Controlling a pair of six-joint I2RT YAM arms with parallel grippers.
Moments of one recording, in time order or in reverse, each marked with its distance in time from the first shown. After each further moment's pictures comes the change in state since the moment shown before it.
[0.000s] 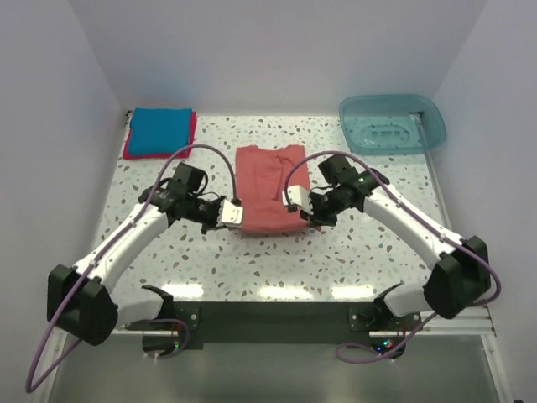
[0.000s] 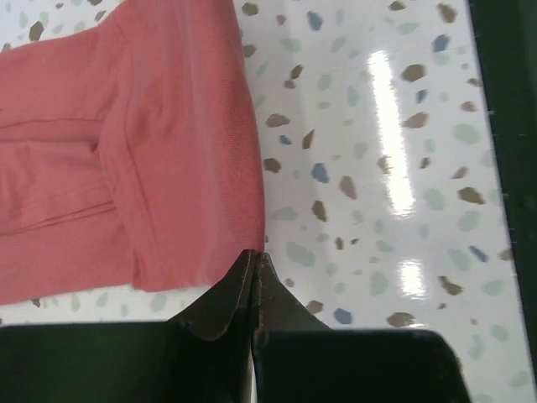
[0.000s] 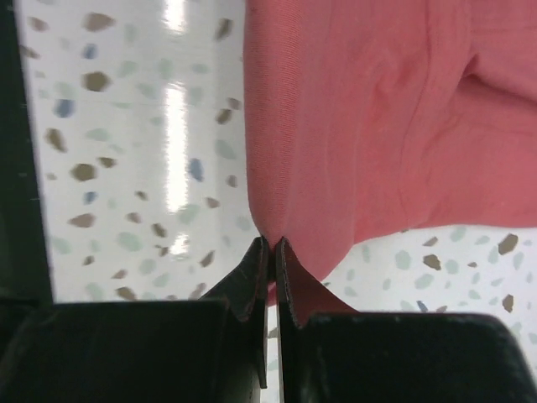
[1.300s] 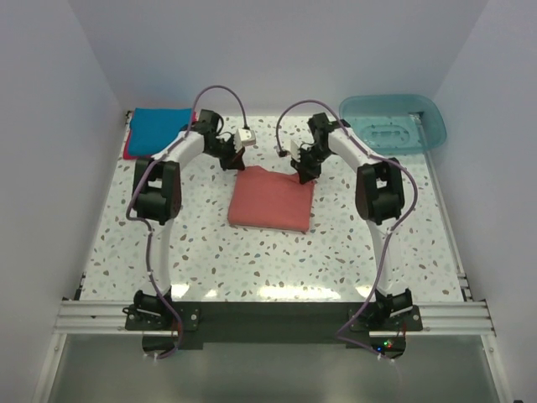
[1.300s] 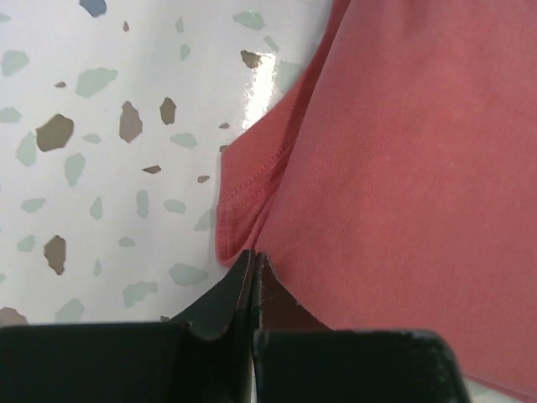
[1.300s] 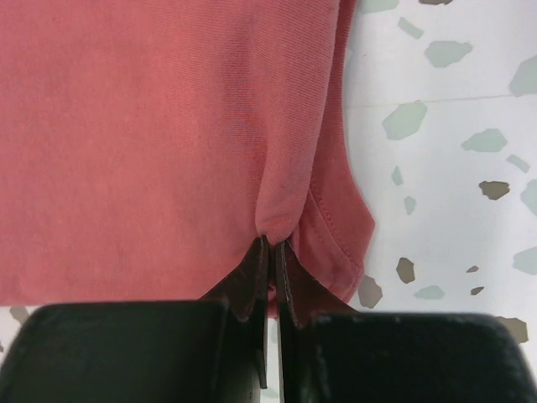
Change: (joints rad) left arm 0.186 1.032 0.923 0.065 0.002 -0.242; right arm -0.217 0.925 0.867 -0.167 -0.057 -0.104
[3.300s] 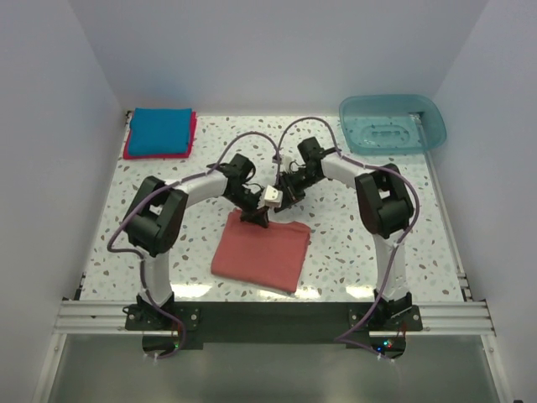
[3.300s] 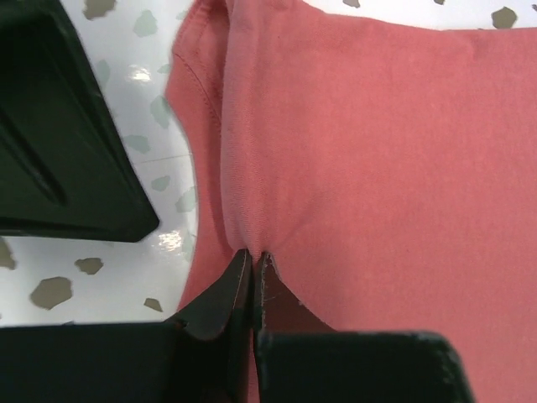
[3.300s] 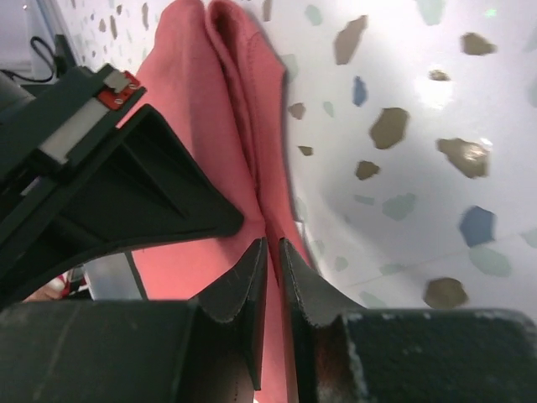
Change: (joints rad) left arm -0.309 -0.349 -0.600 0.035 0.103 0.134; right arm 0.108 -0.225 -0.504 0.401 -0.373 1.026
